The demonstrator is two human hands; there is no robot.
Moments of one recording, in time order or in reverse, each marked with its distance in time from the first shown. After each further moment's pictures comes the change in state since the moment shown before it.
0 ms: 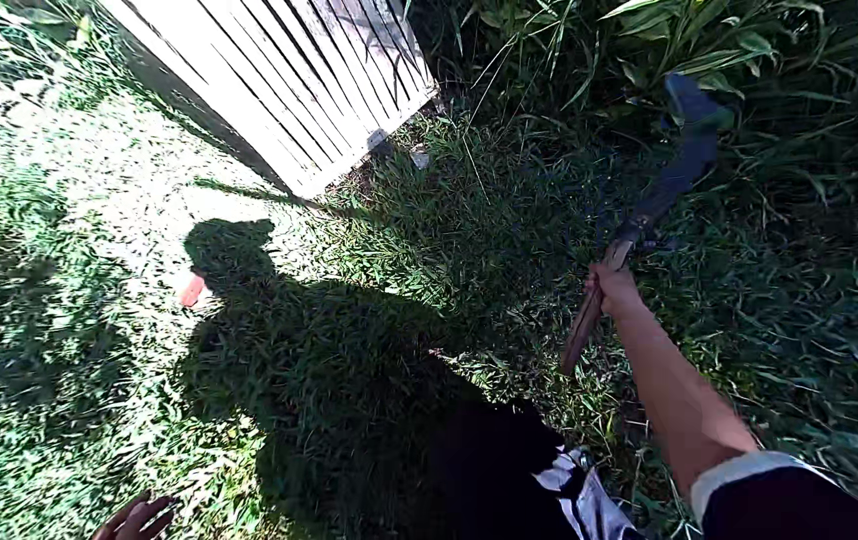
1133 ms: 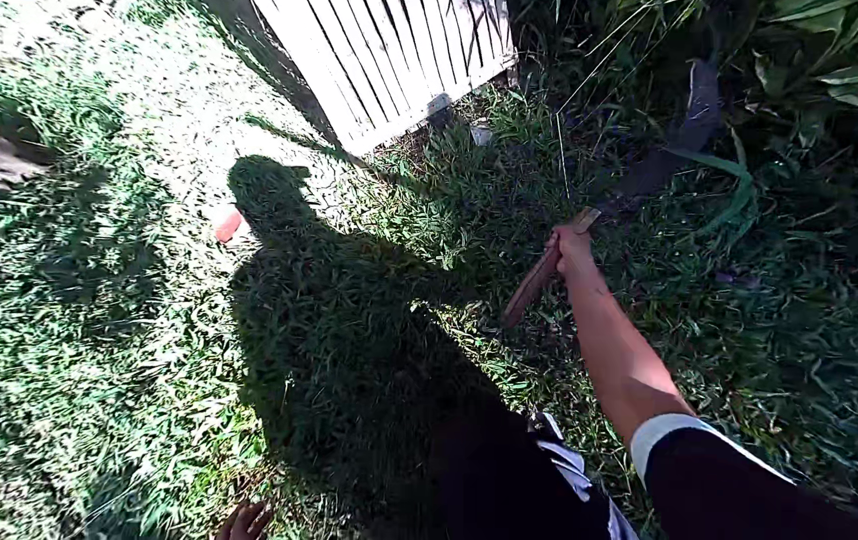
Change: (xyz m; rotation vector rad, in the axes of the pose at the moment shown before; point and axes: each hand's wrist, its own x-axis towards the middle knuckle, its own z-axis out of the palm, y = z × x) left_hand -0.083 -0.153 0.078 -0.210 0.131 -0.392; right_hand 0.013 0.005 0.163 -0.162 -0.238 -0.031
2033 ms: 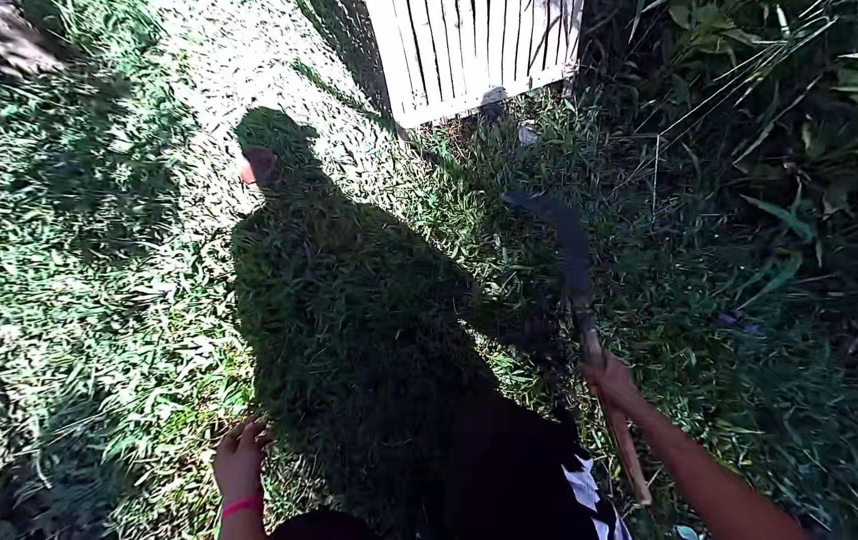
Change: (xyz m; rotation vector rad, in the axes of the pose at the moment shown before) left_hand 0.007 0.020 0.032 -0.078 0.014 0.087; right_hand -0.096 0.120 -0.132 -0.717 -0.258 0.034
